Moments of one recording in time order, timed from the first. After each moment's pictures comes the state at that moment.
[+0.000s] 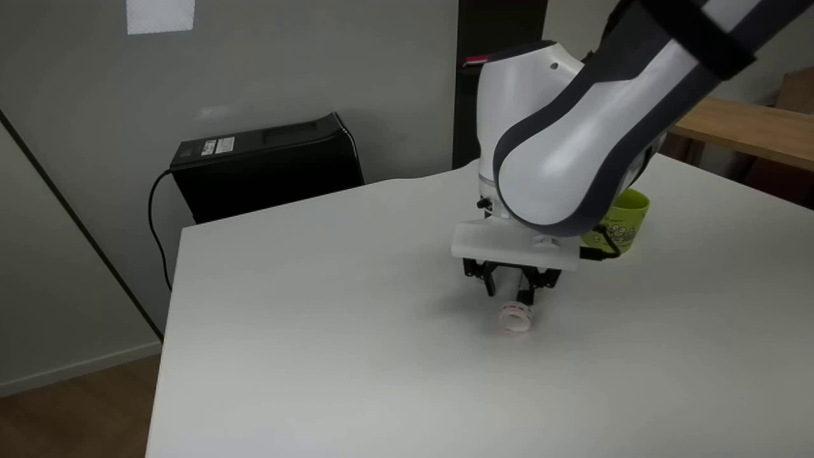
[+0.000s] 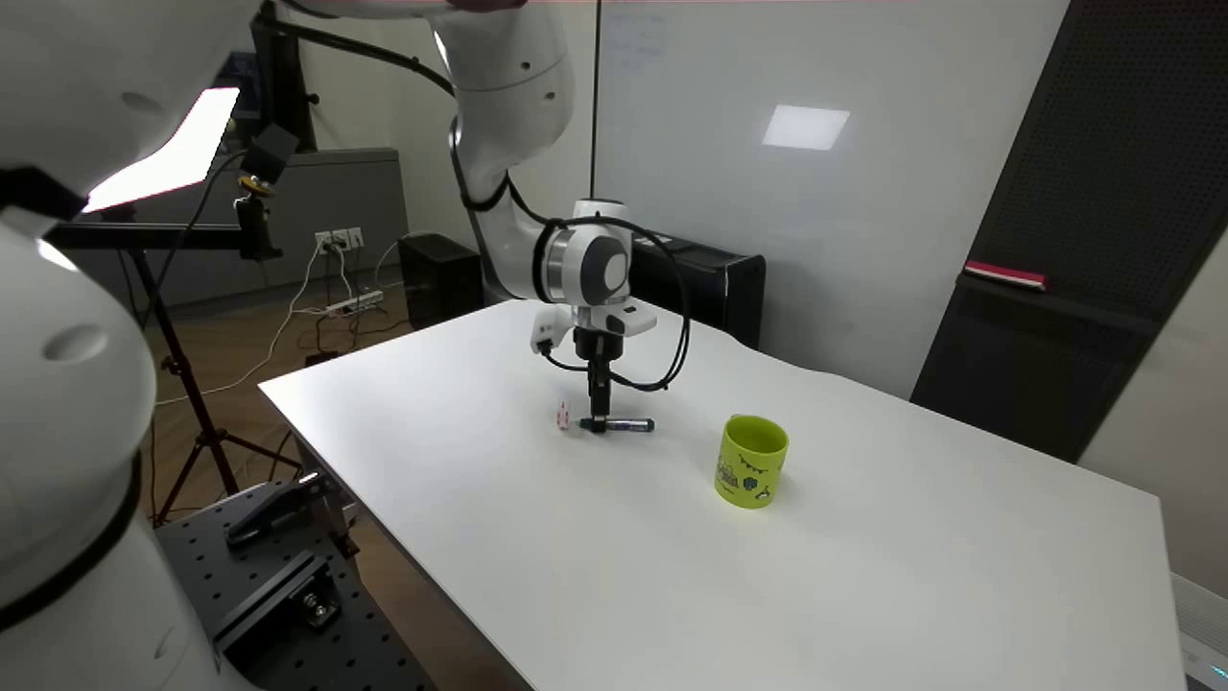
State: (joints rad) arm 0.33 0.78 -0.05 -1.87 -0.07 2.59 1.13
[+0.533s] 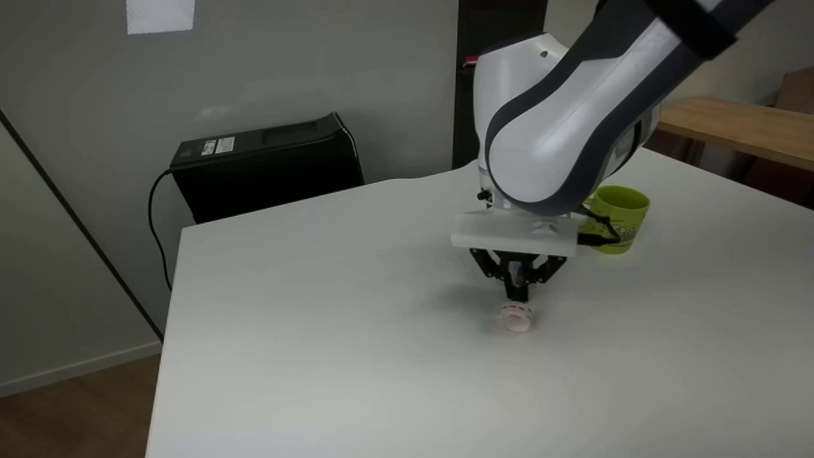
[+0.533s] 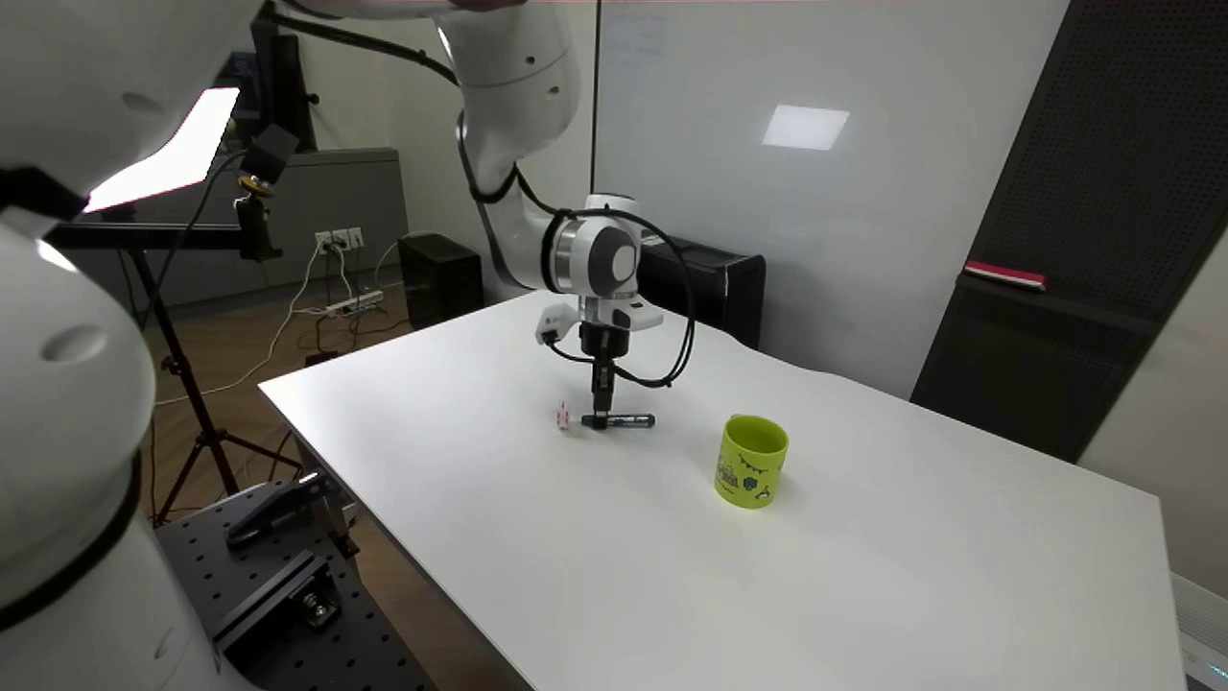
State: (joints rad) arm 0.33 0.78 -0.06 -1.83 -0.04 2.48 1.14
